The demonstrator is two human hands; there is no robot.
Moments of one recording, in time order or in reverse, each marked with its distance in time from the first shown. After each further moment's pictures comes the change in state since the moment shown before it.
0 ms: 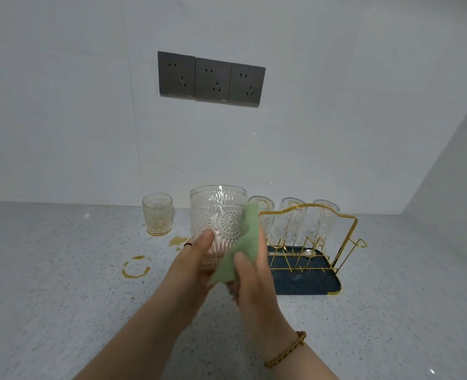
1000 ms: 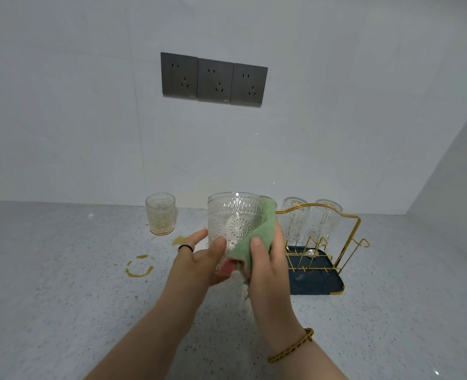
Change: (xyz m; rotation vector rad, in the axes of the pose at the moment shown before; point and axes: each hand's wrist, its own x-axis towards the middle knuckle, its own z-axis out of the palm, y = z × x) left_hand 0.000 -0.003 0.002 0.240 0.171 0.024; right_hand -0.001 -0.019 -0.003 -0.056 0.125 -0.031
